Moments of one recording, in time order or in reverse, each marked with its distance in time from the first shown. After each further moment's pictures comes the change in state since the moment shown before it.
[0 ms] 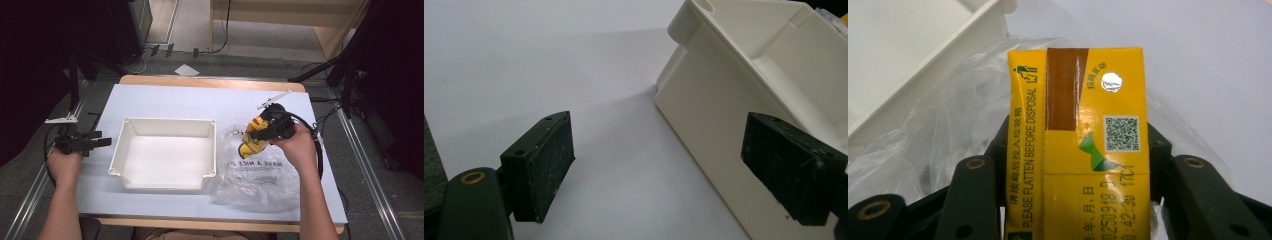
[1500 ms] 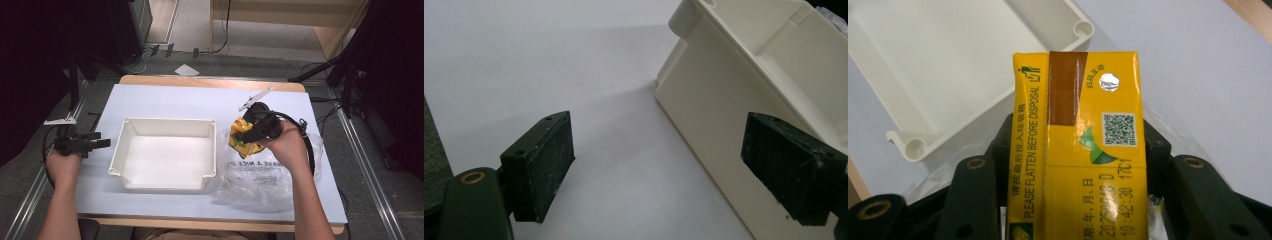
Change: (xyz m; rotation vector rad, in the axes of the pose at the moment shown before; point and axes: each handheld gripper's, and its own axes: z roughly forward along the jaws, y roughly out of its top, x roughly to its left) left arm 0.000 -0.004 -0.003 -0.003 0.001 -0.012; right arm 0.047 0.027 -0.016 -0.011 0.055 -0.155
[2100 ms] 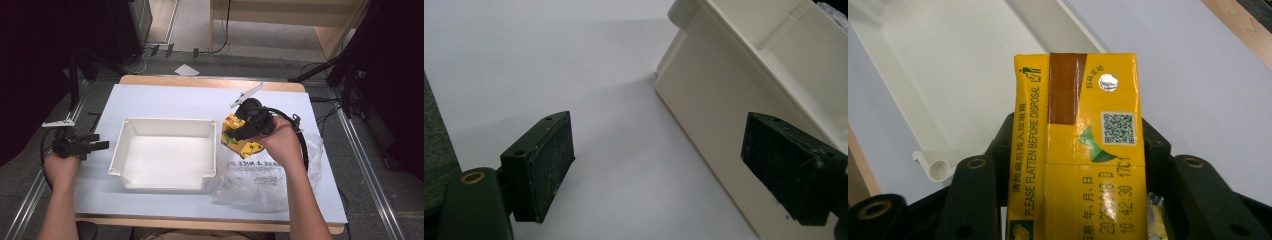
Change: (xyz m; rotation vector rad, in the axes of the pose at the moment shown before) left arm -0.001 -0.005 -0.004 0.004 0.004 -0.002; right arm 0.011 0.019 -0.002 -0.032 0.025 -0.050
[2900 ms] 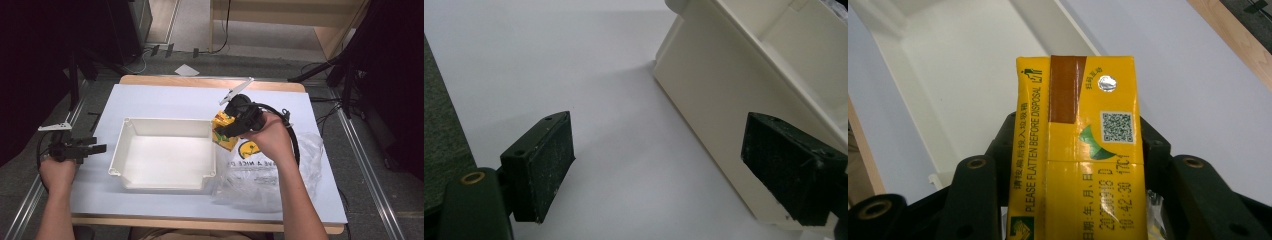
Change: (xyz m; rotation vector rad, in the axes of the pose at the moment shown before) left arm -0.002 -0.008 -0.008 0.007 0.007 0.010; right arm 0.010 0.022 0.005 -0.022 0.029 -0.060
